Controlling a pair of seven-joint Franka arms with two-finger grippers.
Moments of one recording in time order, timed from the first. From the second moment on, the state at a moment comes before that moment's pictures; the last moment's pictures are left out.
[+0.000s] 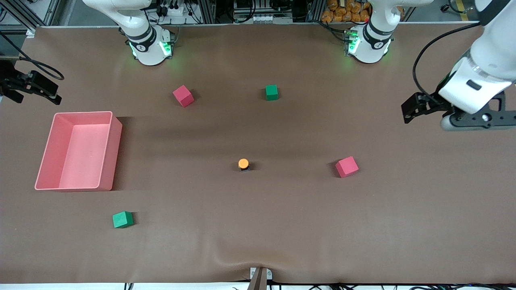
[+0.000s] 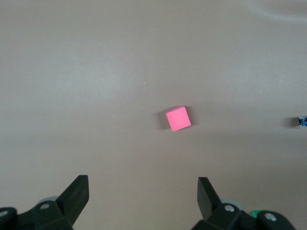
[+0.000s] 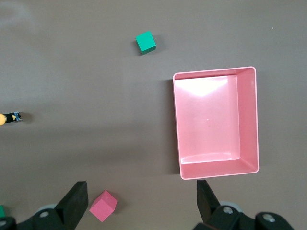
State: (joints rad) left arm -0.08 0.14 -0.17 -1.36 0.07 1.52 -0.24; right arm -0.01 -0.02 0.02 -1.50 -0.01 1.50 0.07
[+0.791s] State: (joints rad) left arm 0.00 0.01 -0.18 -1.51 0.04 1.52 -0.22; right arm -0.01 -0.02 0.02 -1.50 -0.01 1.50 0.07
